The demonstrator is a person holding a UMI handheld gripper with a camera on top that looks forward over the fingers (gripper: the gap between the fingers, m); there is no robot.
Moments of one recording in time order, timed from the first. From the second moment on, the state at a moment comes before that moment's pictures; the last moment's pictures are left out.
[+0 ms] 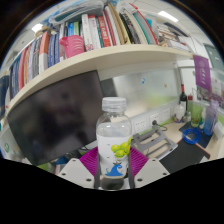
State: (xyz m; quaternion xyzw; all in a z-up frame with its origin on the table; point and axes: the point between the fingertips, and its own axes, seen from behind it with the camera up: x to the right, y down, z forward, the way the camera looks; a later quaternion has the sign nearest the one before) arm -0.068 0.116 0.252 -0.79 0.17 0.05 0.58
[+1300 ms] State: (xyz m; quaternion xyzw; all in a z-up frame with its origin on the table) arm 0.026 0.084 0.040 -0.87 0.07 -0.05 0.48
